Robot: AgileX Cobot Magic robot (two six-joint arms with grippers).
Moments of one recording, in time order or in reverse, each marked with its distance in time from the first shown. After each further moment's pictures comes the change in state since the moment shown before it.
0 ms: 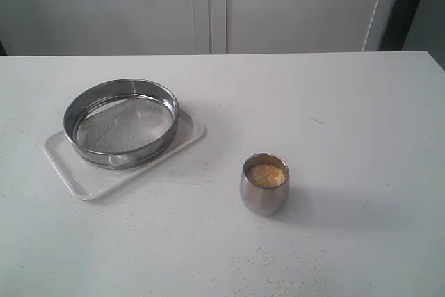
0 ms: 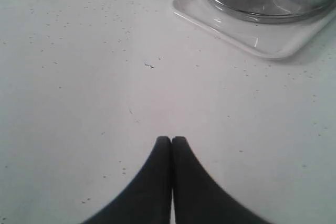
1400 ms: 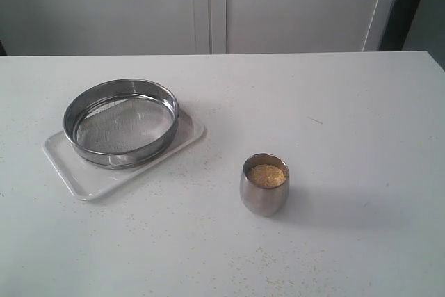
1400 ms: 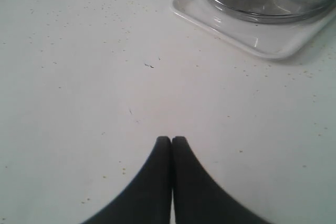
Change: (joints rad) left arm 0.000 0.000 0.000 0.000 0.000 0.000; right arm 0.000 0.000 0.000 -0.002 -0.578 -0.055
